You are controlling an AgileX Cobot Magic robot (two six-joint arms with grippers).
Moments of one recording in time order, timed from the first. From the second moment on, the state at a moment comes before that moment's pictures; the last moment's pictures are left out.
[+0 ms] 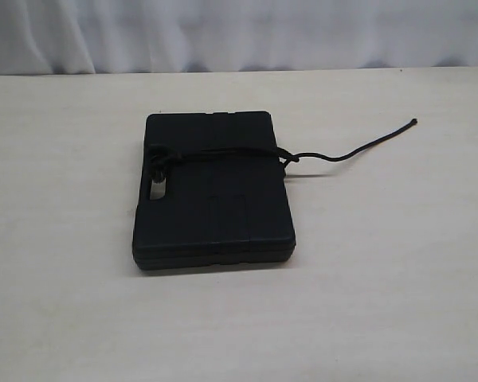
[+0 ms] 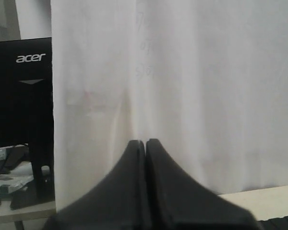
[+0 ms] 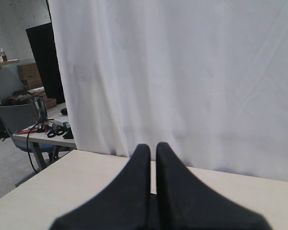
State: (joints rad) left arm -0.05 0.10 -0.31 0.01 0.10 0.03; right arm 0.09 0.60 -0.50 1.74 0.43 -1.61
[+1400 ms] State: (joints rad) left arm 0.05 0.00 0.00 0.14 0.12 0.03; right arm 0.09 0.60 -0.50 1.74 0.43 -1.61
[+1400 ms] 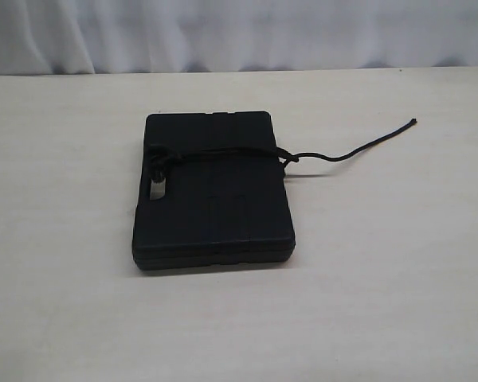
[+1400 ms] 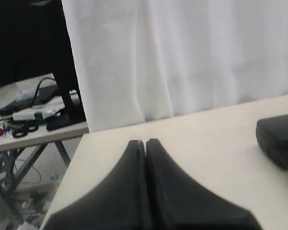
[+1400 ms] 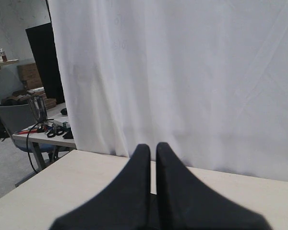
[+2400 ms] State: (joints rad) left arm 0.02 0.00 0.00 0.13 0.30 0.01; right arm 0.09 0.60 -0.50 1.74 0.43 -1.61
